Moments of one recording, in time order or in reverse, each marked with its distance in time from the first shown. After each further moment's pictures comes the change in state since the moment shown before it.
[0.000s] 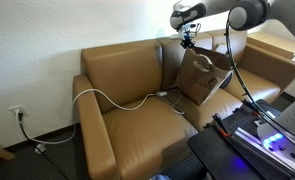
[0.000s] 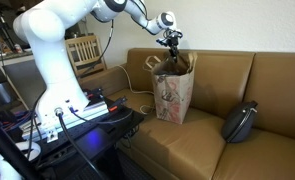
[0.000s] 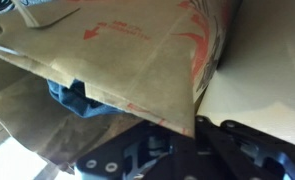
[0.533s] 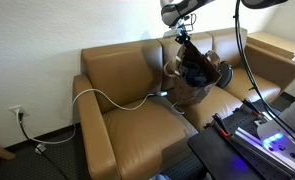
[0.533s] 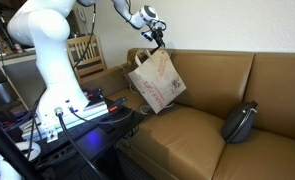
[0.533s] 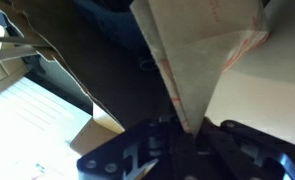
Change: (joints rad) arm 0.200 -0.260 0.003 -0.320 -0.187 0.002 0.018
